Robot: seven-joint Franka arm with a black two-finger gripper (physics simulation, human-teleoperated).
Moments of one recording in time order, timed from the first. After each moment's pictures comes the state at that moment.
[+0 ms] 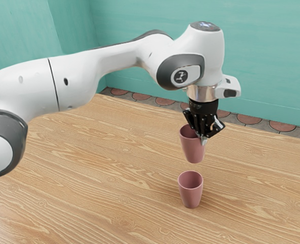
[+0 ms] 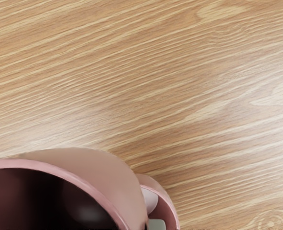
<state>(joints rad) -0.16 0.62 -0.56 -1.15 0.36 1.68 -0.37</state>
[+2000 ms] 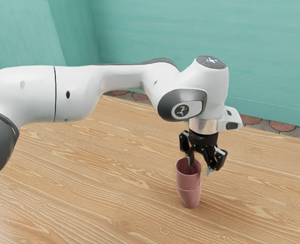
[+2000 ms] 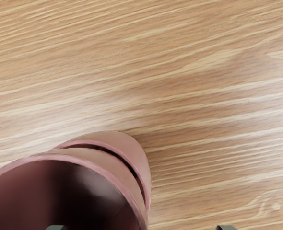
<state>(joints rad) -0.19 0.53 -0.51 -1.43 0.33 1.83 -0.52</state>
